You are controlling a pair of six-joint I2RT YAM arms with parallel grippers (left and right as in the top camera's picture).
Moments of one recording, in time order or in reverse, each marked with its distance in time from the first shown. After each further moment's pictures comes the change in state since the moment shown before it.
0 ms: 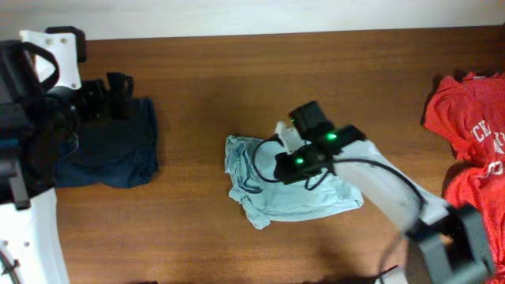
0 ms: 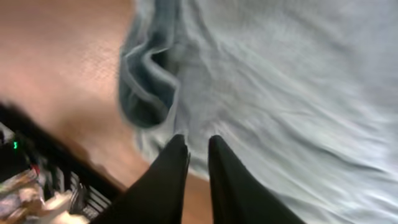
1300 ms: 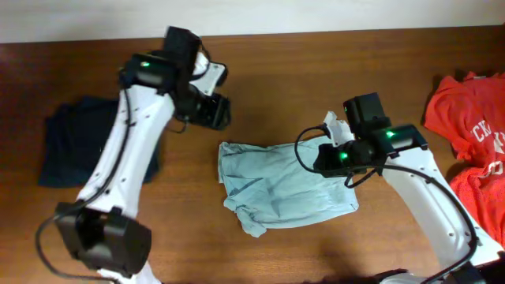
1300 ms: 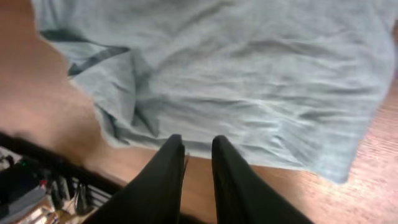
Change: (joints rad) left arm -0.413 0.478 -0.066 -0.092 0.027 0.031; right arm -0.247 -0.201 0.000 -0.208 0.055 -0.043
